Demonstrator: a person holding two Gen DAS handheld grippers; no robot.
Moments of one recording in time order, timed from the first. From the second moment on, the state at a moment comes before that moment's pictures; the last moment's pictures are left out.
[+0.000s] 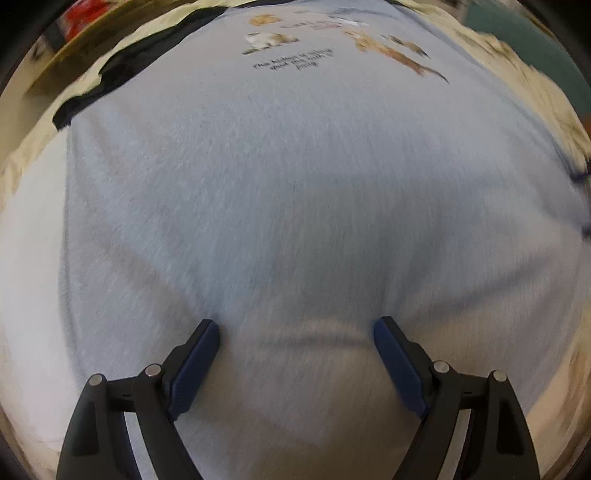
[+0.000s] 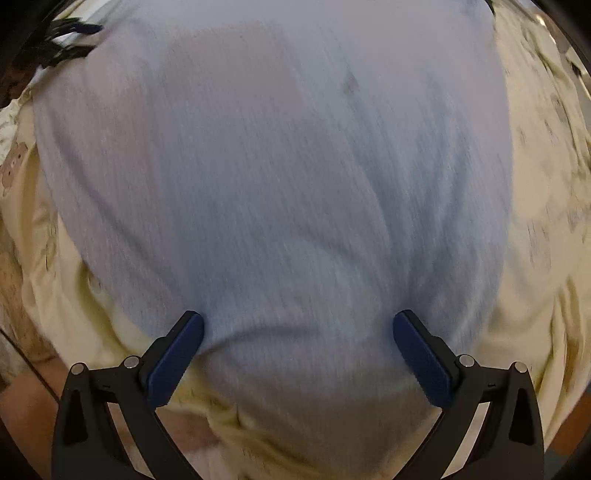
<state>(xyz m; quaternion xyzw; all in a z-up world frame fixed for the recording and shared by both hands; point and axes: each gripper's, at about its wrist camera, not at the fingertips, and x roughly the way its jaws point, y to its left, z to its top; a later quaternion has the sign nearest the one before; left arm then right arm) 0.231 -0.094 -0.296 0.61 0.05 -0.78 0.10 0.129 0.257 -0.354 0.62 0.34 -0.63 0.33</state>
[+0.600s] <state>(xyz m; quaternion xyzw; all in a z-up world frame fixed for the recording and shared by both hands) 0.218 -0.173 -0.224 0.53 0.11 -0.82 0.19 -0.024 0.084 -0.302 0.51 0.32 -0.71 0.37</state>
